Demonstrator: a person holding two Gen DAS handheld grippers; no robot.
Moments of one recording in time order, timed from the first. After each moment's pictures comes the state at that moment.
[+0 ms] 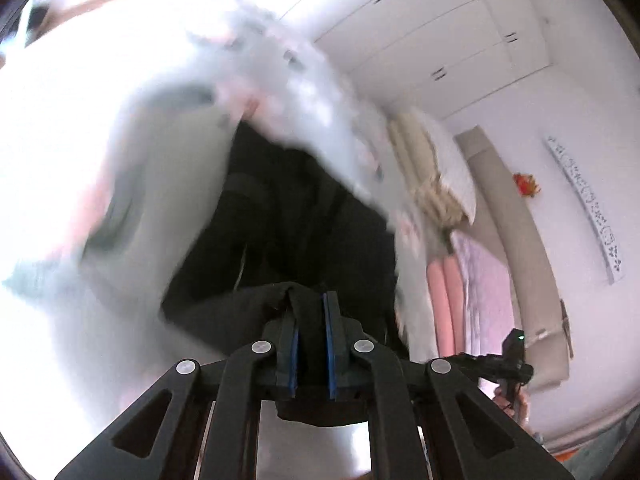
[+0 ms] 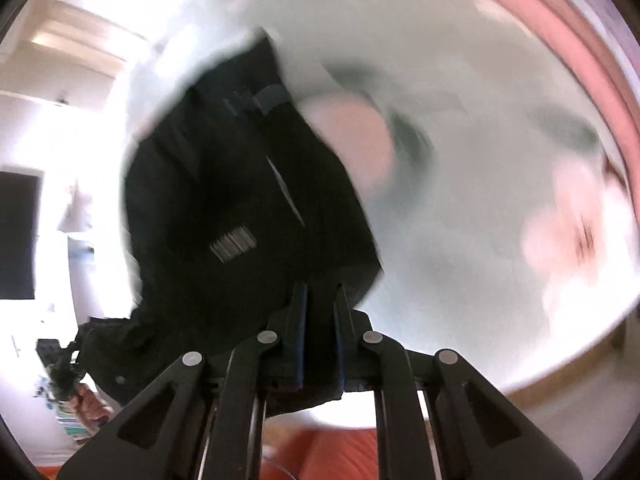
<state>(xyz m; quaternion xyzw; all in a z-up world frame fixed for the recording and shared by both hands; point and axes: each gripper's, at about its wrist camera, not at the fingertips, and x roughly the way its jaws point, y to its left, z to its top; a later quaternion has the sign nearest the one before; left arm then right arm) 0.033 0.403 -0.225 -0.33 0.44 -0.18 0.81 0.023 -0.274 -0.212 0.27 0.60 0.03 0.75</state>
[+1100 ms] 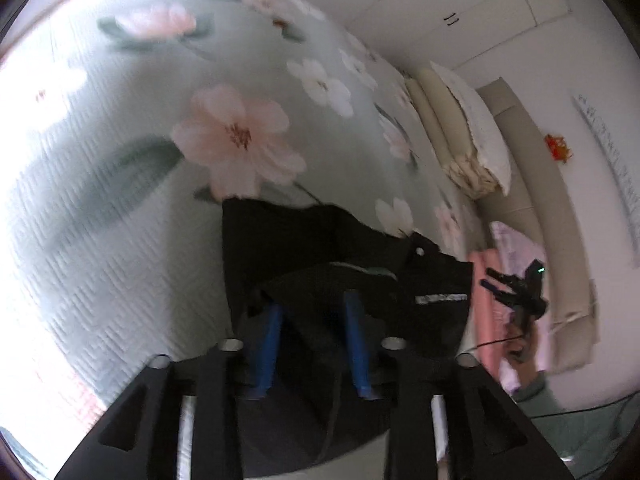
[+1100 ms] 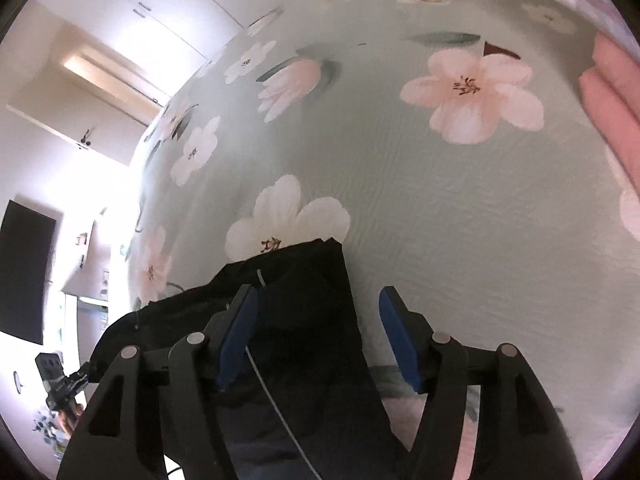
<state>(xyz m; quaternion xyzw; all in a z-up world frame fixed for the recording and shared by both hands) 0.264 0.413 -0.273 -0.27 0.54 -0.22 0.76 0.284 -0.280 -0.243 0.26 0.53 0.03 0.81</state>
